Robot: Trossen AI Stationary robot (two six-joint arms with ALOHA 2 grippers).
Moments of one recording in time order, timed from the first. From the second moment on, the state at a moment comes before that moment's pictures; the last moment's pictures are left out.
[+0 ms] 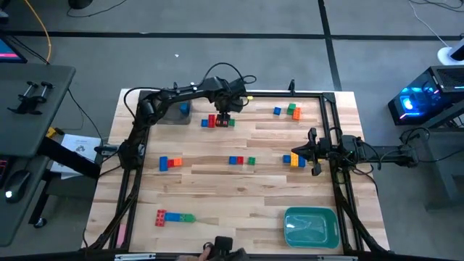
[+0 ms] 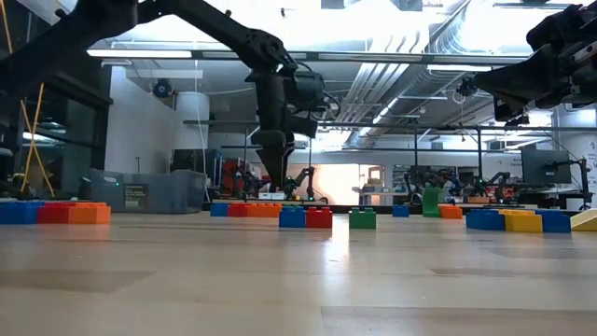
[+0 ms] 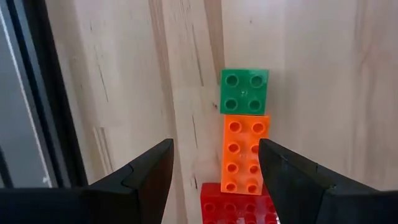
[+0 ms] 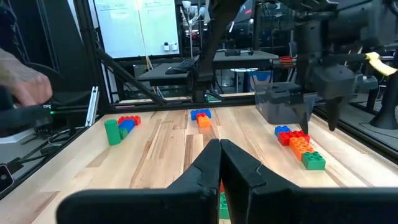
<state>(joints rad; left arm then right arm) 0.49 2.21 1.88 -1.05 -0.07 0.62 0.02 0.01 0.01 0.02 0.03 0.04</state>
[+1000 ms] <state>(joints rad) 0.47 2.28 1.88 -1.11 -0.11 0.69 0.02 0.01 0.01 0.02 0.03 0.04</state>
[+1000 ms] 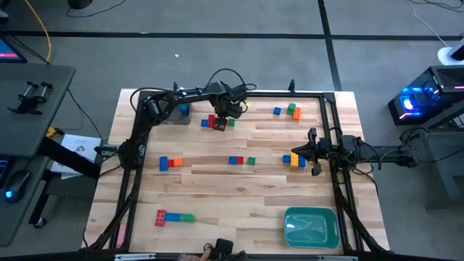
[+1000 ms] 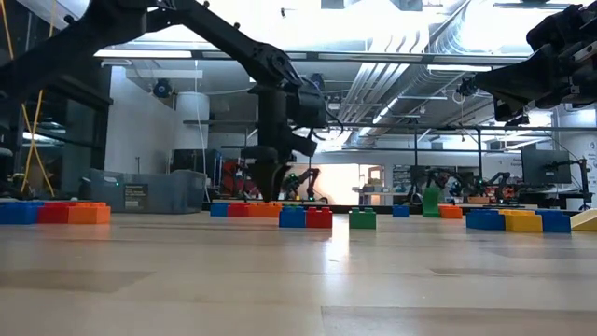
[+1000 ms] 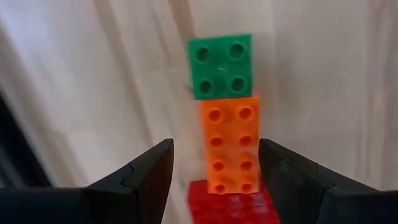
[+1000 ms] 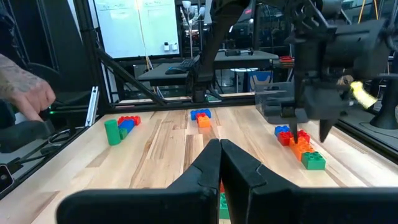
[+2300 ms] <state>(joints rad) 0.51 2.21 1.95 -1.12 -0.09 0.47 0.02 0.01 0.01 0.02 0.03 0.04</state>
